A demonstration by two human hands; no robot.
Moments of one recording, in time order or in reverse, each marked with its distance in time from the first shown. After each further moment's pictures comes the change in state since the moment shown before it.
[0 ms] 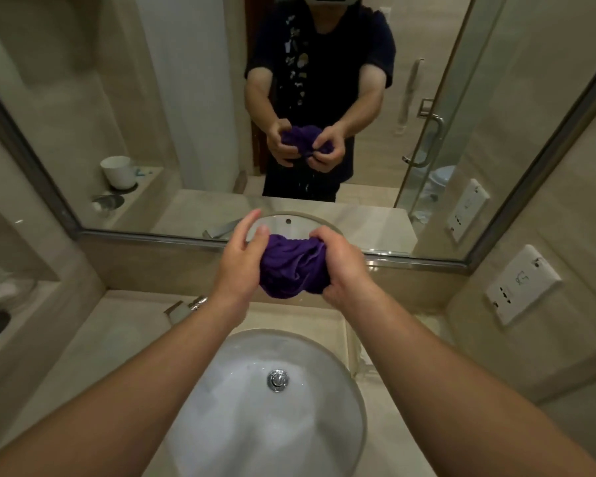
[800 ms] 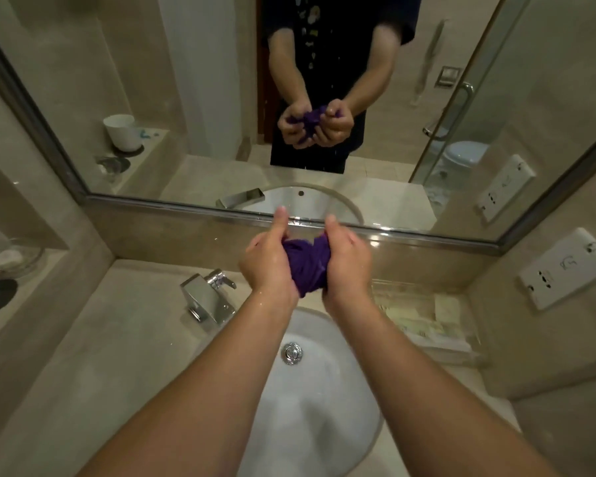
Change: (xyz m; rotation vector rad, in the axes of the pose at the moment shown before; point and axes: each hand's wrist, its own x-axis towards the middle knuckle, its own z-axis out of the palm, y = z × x) left_hand 0.017 -0.036 -0.004 -0.487 0.341 -0.355; right_hand 0.009 0.064 0.040 -0.005 0.086 -0.406
